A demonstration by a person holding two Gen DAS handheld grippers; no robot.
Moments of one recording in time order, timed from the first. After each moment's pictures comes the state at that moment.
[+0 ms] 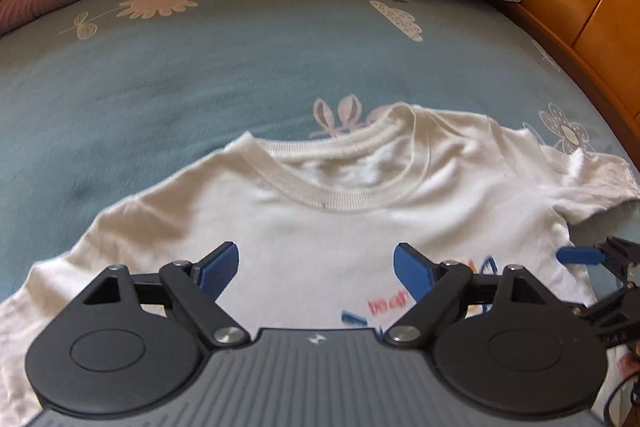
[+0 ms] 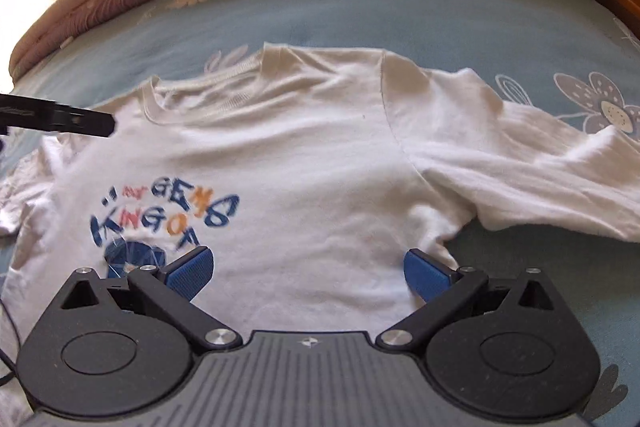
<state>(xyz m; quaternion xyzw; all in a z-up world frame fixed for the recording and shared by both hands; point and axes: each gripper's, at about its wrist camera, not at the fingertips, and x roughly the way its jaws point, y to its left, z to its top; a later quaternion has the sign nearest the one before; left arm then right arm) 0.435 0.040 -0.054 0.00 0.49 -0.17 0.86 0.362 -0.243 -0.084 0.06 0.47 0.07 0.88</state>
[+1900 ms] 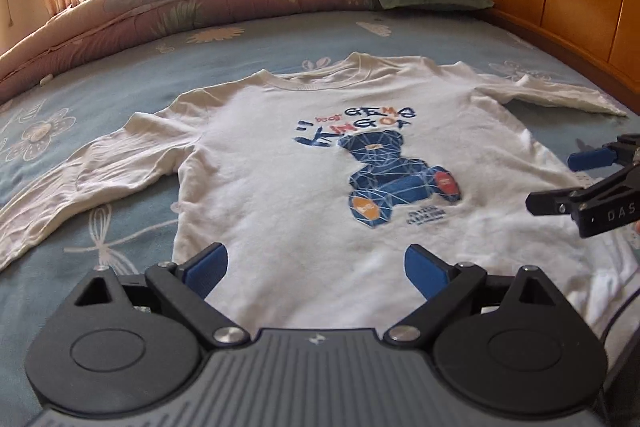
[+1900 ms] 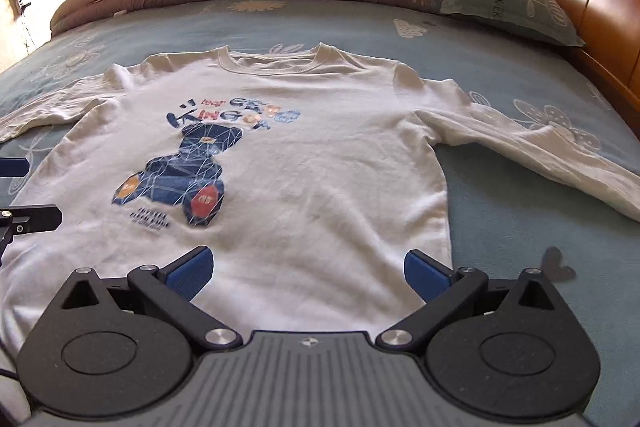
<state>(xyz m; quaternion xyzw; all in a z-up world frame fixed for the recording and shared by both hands) 0.162 0.025 -0.062 0.04 0.36 -0.10 0.92 0.197 -0.218 -0.067 -0.03 0.39 0.08 0.92</state>
